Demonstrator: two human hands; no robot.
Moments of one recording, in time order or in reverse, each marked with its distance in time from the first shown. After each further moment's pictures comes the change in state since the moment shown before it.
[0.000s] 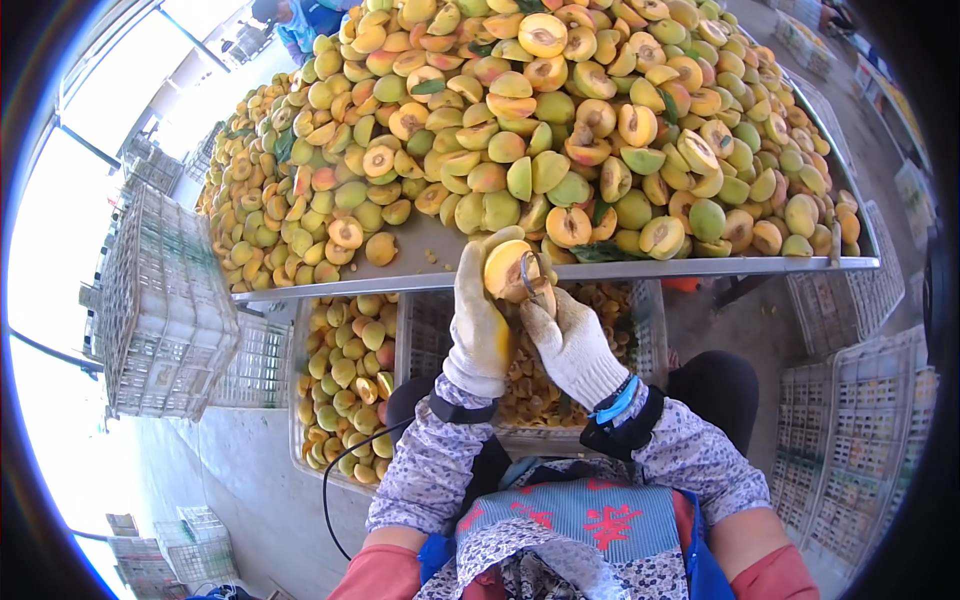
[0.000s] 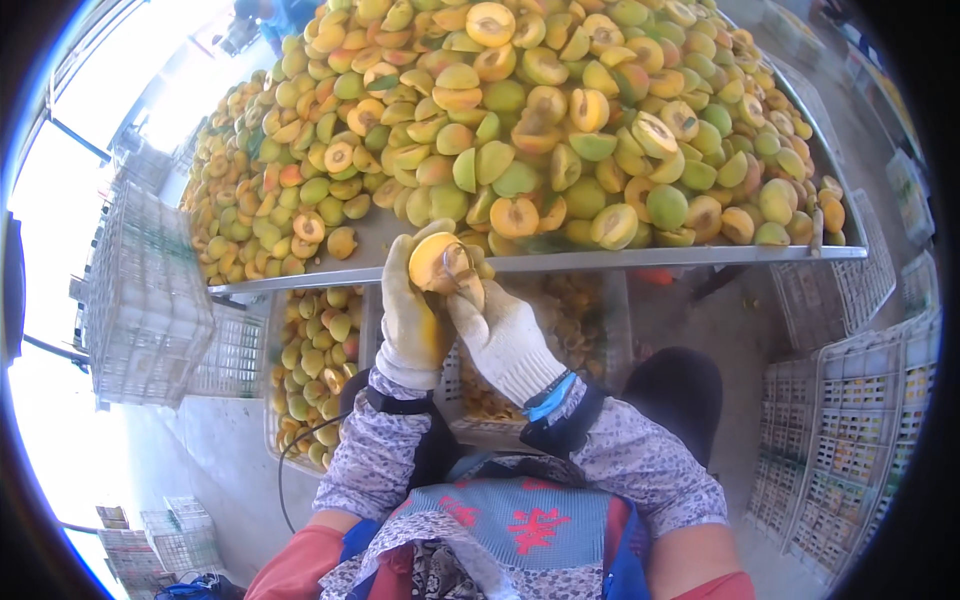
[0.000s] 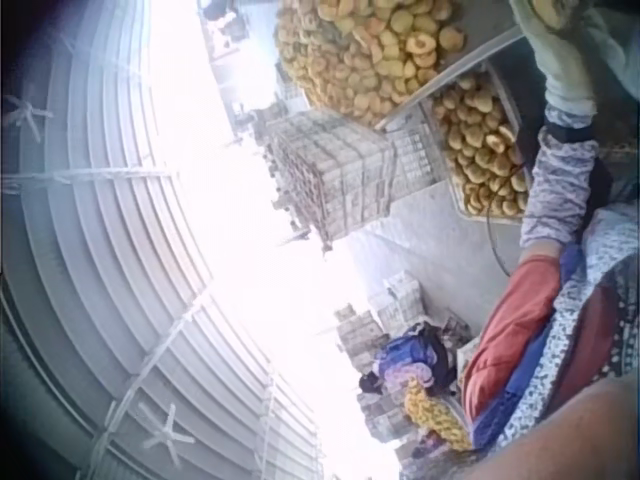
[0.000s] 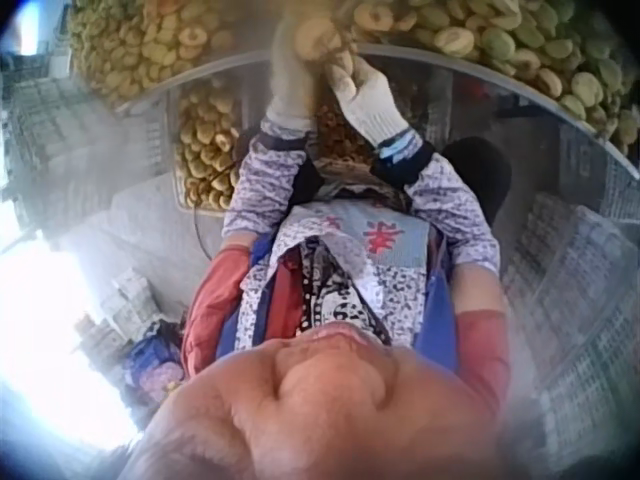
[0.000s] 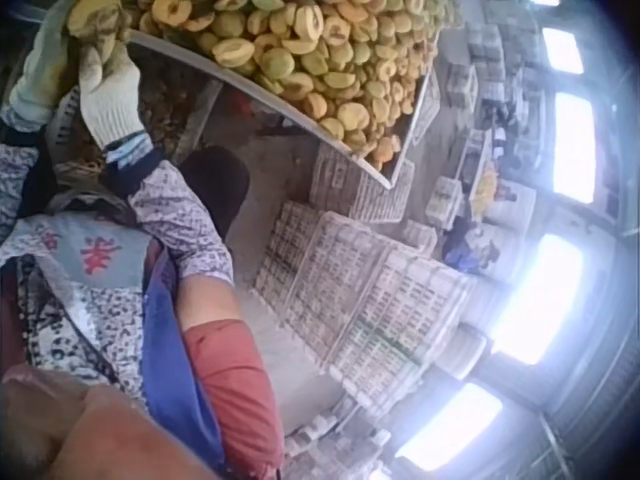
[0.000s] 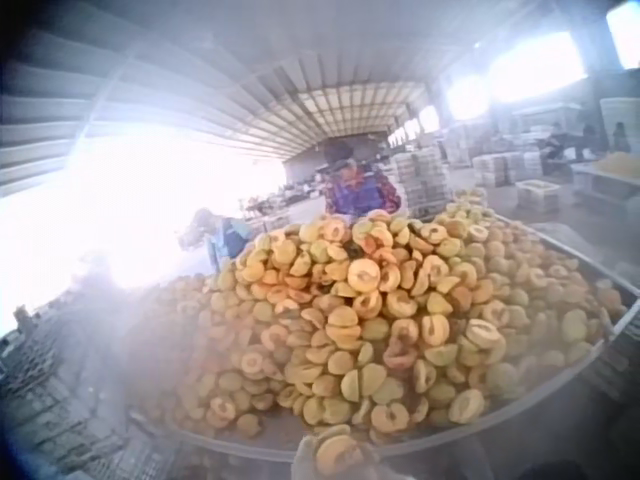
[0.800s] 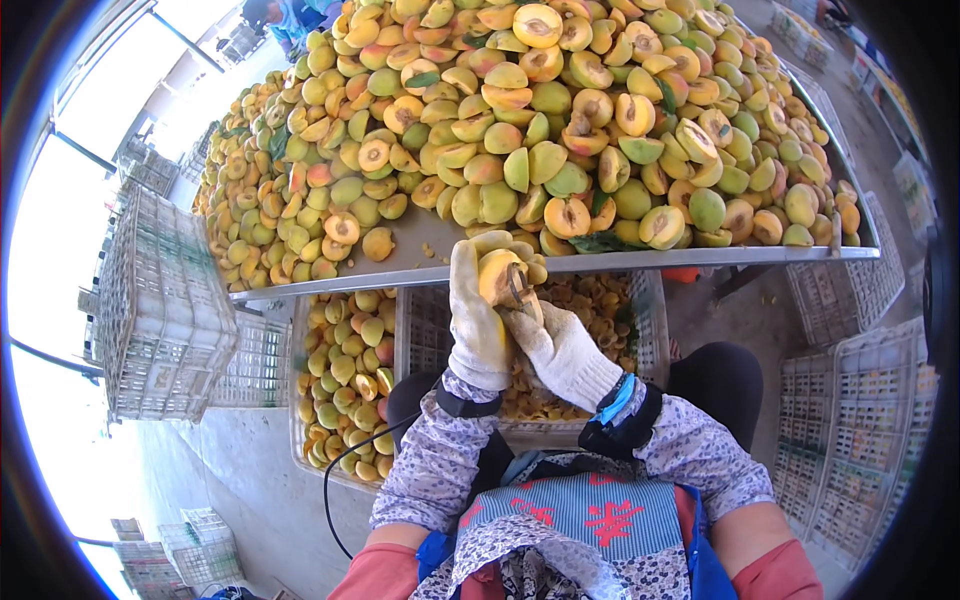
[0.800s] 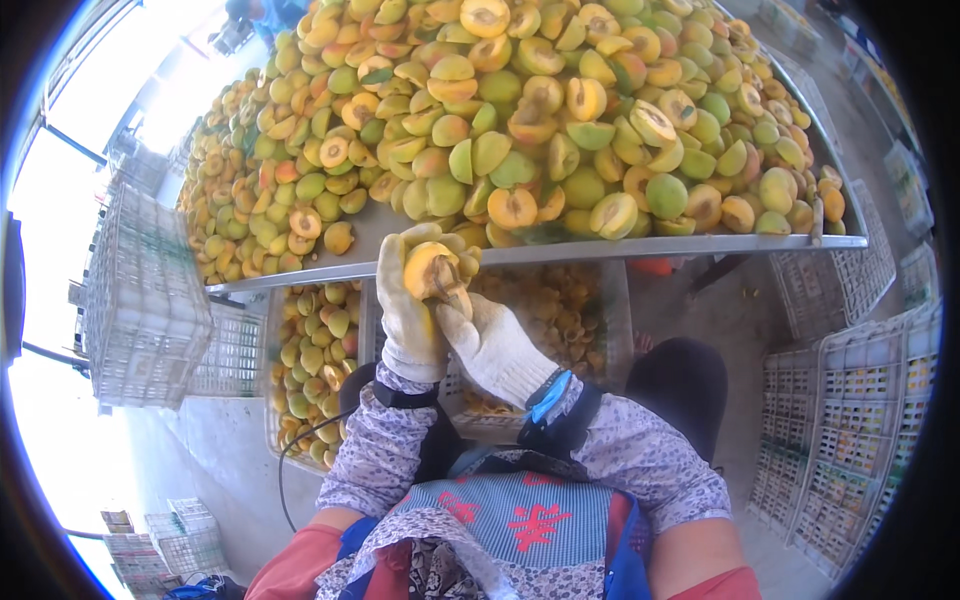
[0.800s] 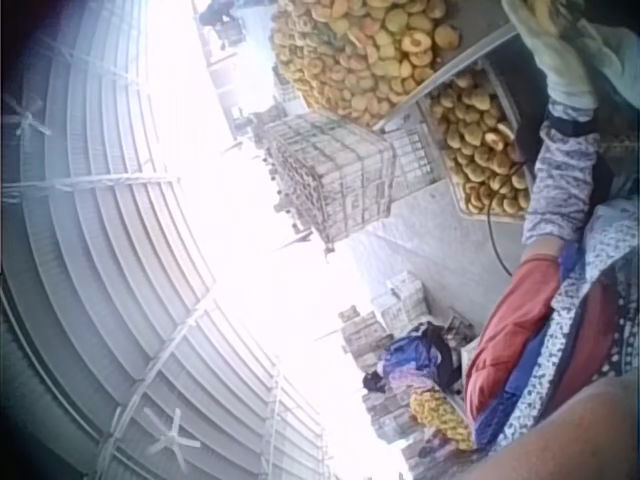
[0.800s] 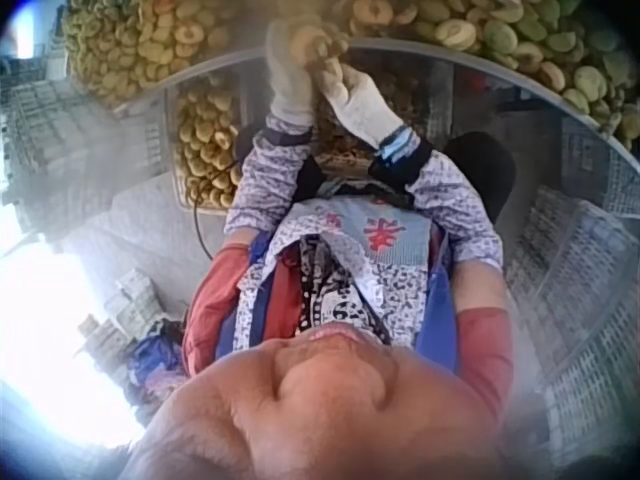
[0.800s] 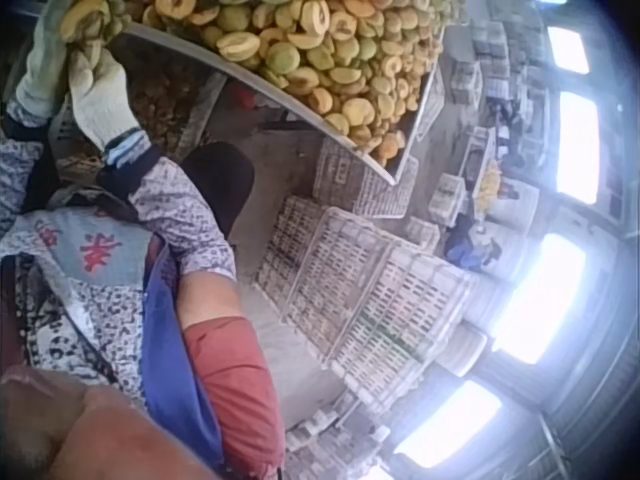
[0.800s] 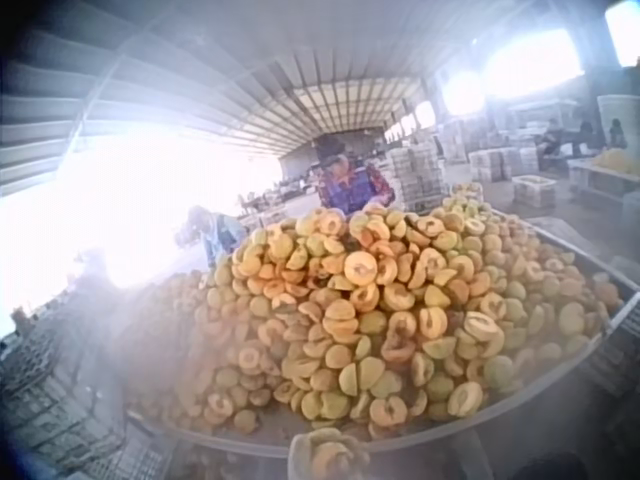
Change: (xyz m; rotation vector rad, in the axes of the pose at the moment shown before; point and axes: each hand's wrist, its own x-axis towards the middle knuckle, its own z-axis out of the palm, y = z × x) left_hand -0.006 -0.005 0.001 0.011 0.151 0.113; right_hand -0.008 0.007 0.008 0.142 -0.198 0.143
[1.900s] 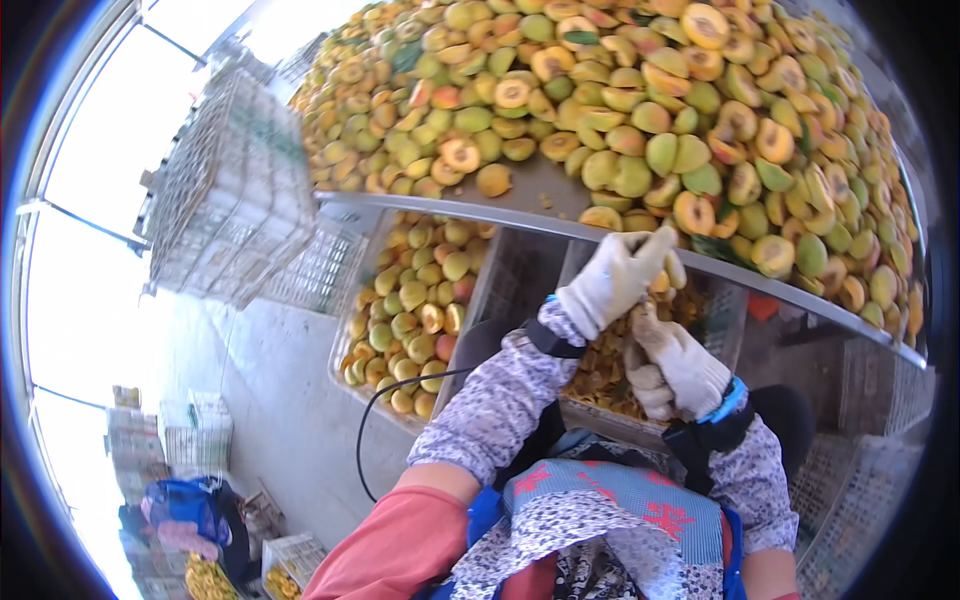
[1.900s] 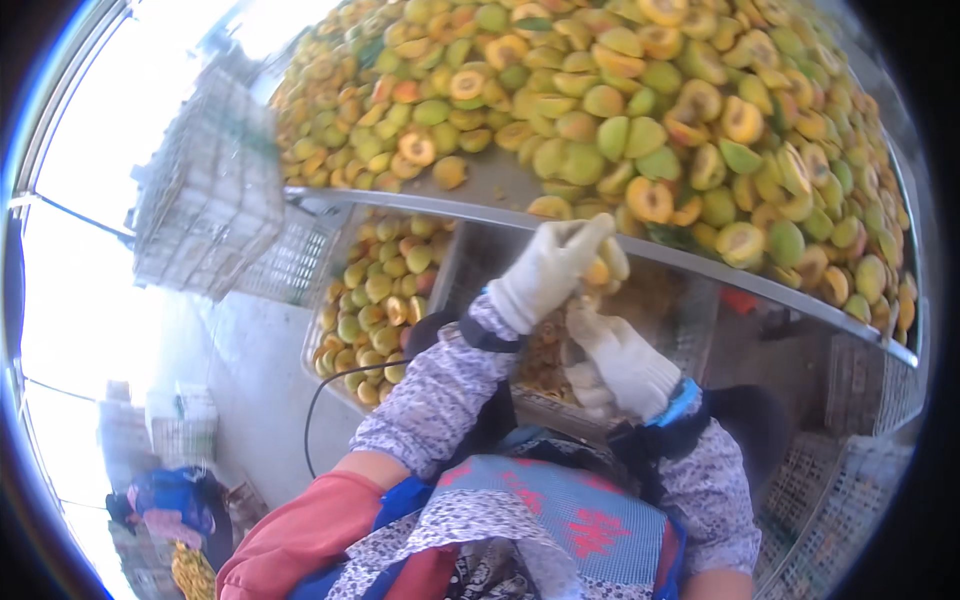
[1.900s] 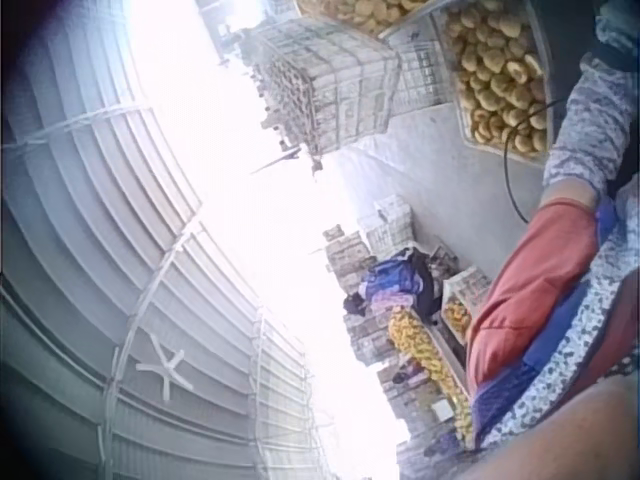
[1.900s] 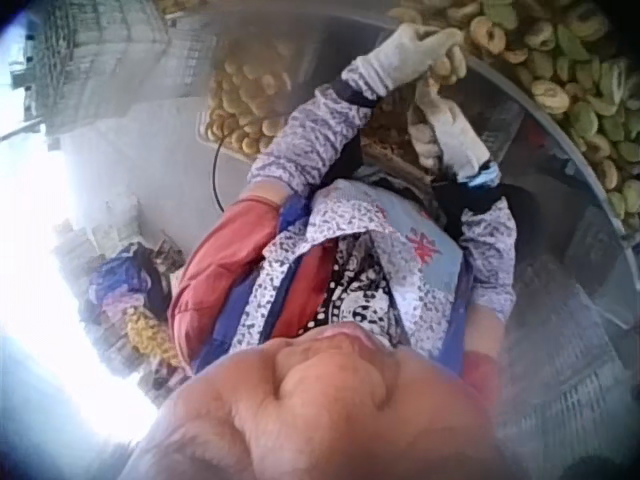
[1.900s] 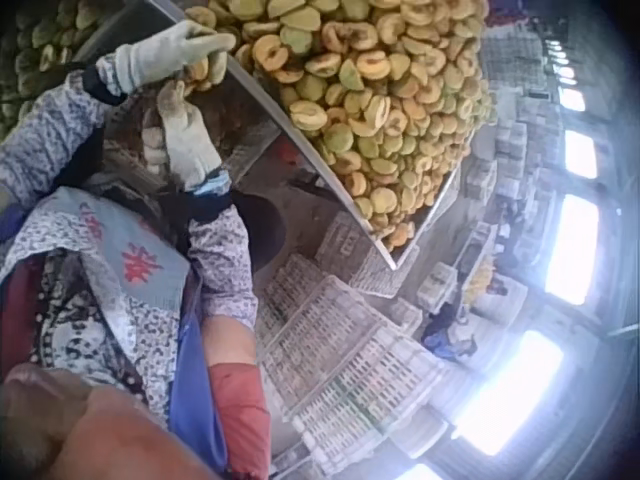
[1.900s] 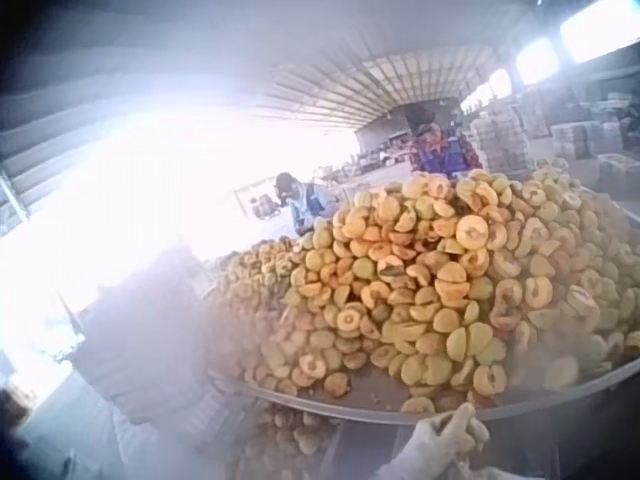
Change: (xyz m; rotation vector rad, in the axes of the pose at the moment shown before) left_hand 0.014 0.010 -0.003 0.440 -0.310 -0.283; right_hand -0.026 -0.048 -0.030 0.308 -0.341 0.699
